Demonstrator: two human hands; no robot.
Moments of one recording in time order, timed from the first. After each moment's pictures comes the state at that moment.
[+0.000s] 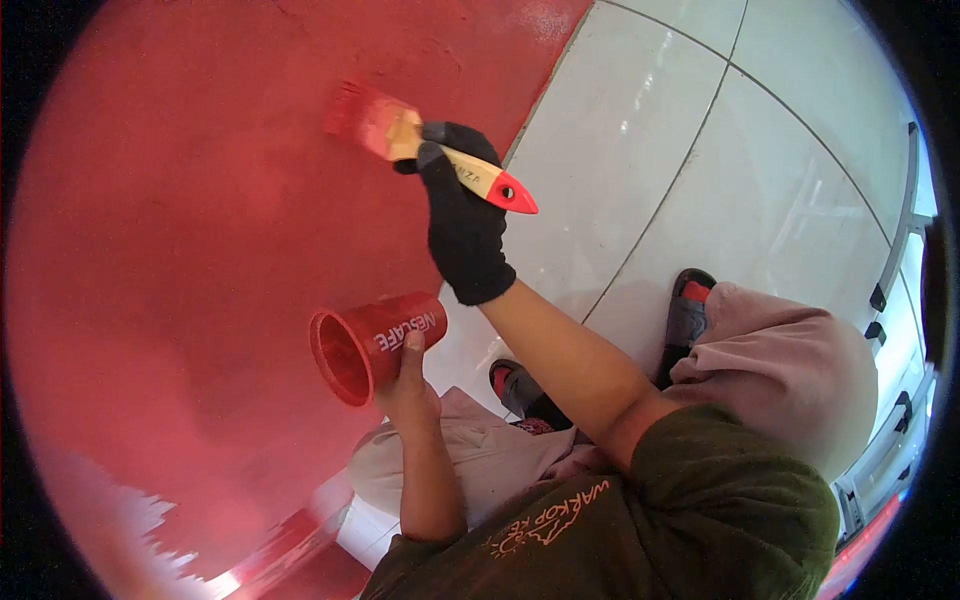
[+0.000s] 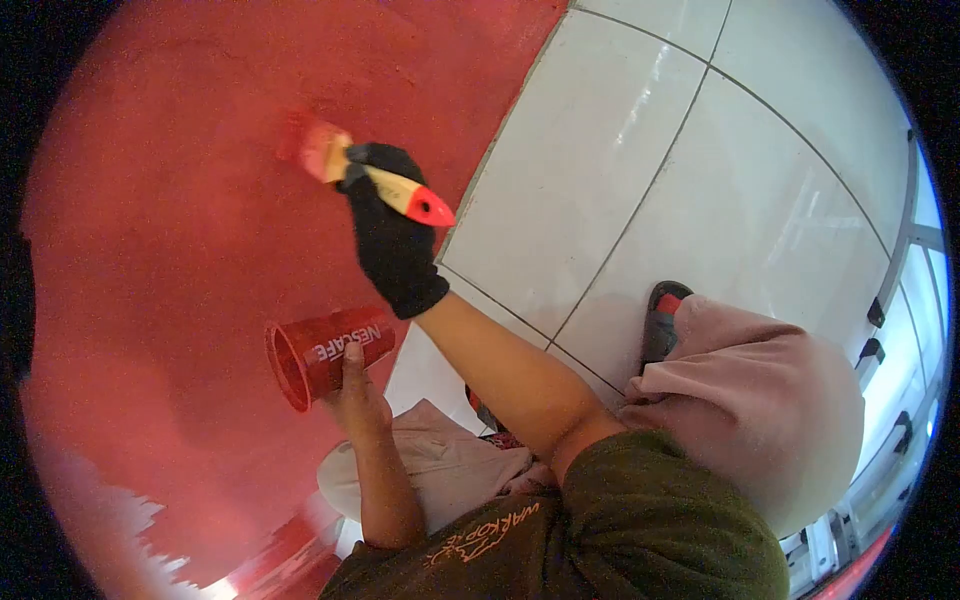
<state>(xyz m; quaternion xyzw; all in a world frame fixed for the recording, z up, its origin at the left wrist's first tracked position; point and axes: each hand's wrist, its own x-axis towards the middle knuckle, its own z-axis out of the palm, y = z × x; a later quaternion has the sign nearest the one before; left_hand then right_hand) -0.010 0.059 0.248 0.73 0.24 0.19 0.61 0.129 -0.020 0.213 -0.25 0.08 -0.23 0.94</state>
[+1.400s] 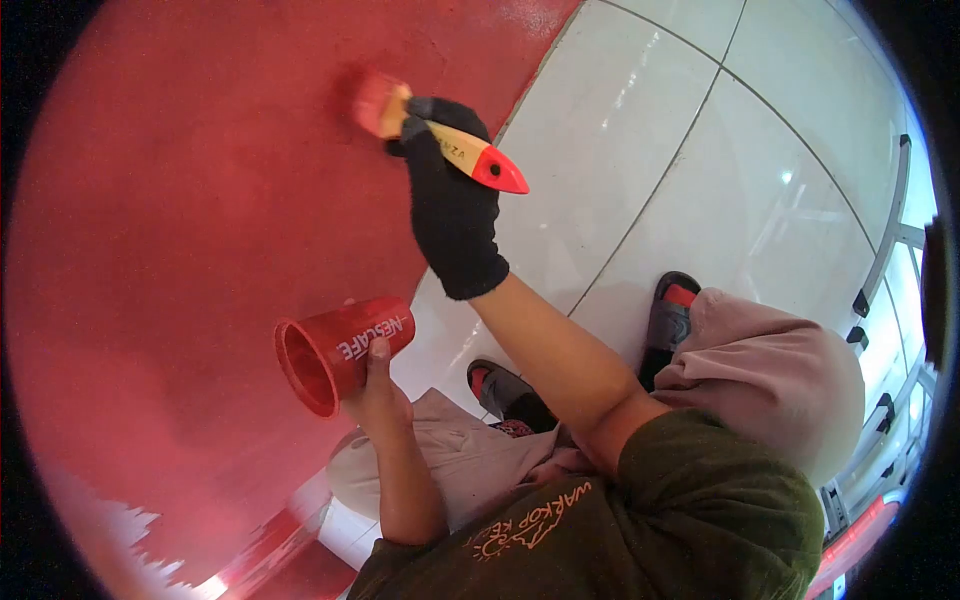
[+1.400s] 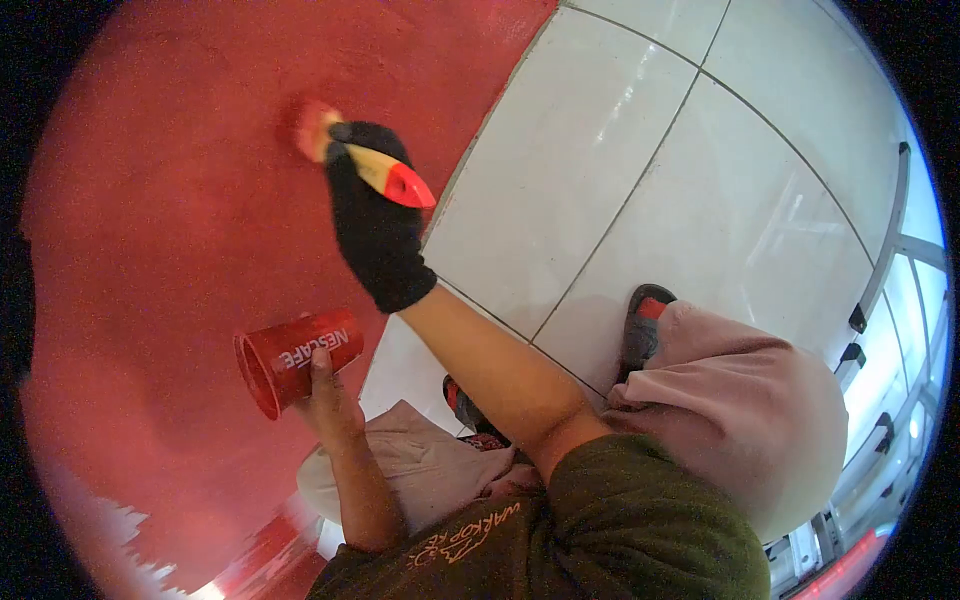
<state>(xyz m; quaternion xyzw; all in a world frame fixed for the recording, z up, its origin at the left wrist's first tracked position) -0.001 0.062 0.252 0.74 0.20 0.19 0.61 0.145 -0.029 0.210 -0.36 0.14 -0.26 0.89</state>
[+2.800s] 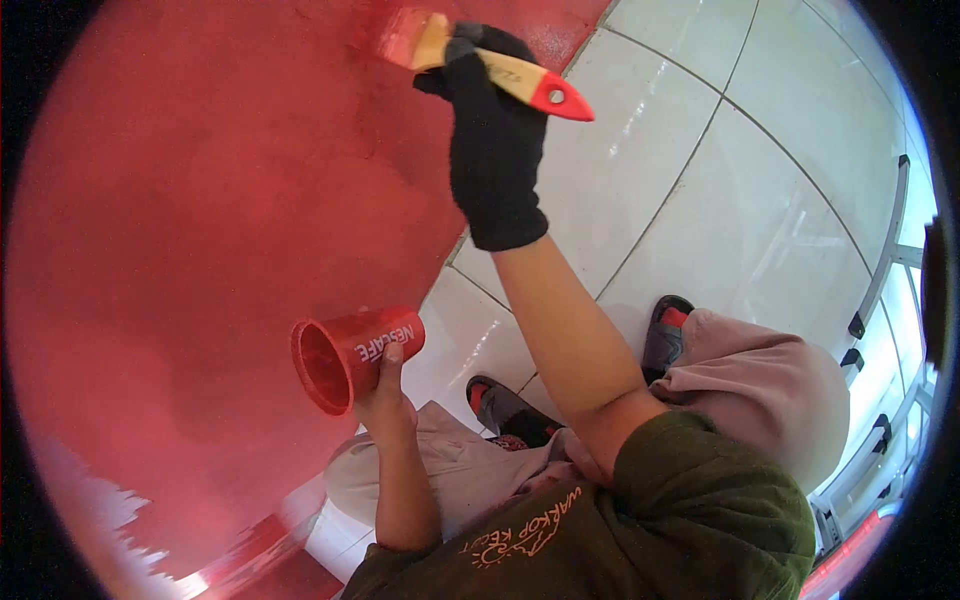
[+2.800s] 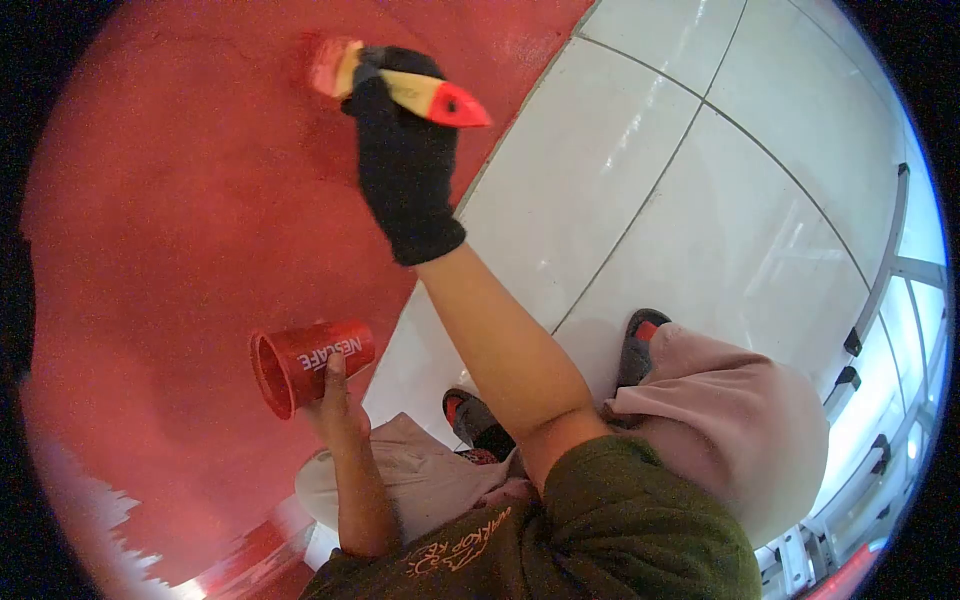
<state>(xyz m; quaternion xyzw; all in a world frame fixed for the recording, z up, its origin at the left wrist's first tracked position) -0.006 0.059 0.253 0.74 0.21 0.19 0.61 0.187 -0.077 0.239 -0.31 0.06 -0.30 0.90</state>
